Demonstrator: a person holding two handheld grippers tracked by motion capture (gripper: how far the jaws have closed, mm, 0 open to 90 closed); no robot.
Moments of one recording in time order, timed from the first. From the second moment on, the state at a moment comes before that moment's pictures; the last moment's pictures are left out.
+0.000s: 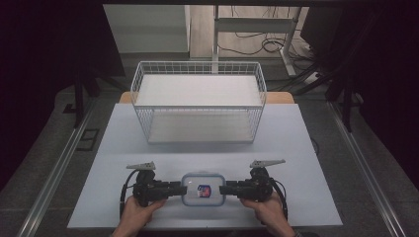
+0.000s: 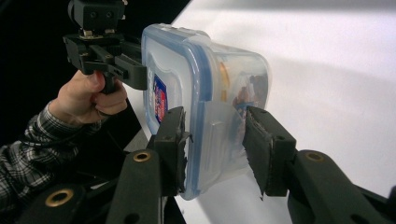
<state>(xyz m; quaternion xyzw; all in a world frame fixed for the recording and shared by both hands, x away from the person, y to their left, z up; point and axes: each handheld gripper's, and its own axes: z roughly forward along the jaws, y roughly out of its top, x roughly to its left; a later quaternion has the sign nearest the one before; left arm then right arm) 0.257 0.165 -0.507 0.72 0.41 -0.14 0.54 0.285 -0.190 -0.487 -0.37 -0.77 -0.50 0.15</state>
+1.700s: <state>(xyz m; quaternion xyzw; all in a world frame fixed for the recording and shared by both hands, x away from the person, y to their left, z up) 0.400 0.197 -0.340 0.70 0.40 -0.06 0.58 0.432 -0.153 -0.322 -0.35 -0.75 -0.56 0.07</state>
